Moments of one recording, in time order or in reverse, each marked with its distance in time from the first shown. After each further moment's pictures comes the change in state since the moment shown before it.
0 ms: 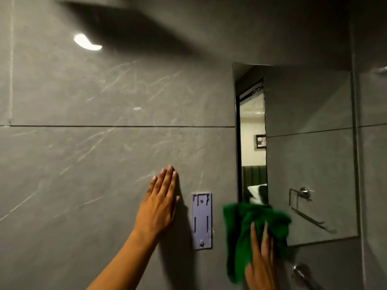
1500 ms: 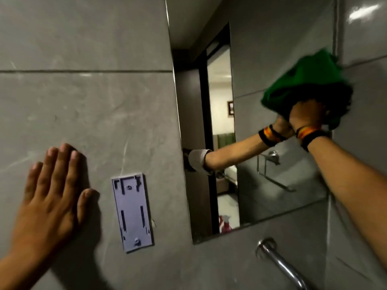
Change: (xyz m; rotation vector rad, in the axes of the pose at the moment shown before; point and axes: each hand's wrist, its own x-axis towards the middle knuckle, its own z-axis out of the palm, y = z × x) left_hand 0.008 -0.089 0.145 0.371 0.106 -0.068; right_hand 0.361 0.188 -0.074 0.060 0.156 0.480
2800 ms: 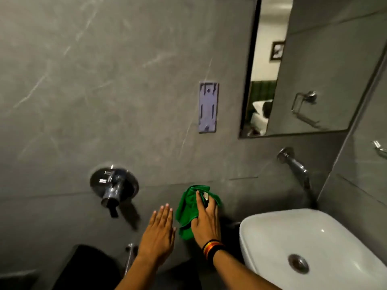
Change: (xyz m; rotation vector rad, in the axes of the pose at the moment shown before) left_hand -0.371 0.088 -0.189 -0.458 -0.973 0.108; right_hand -0.665 0.035 -0.059 0.025 -0.947 -0.299
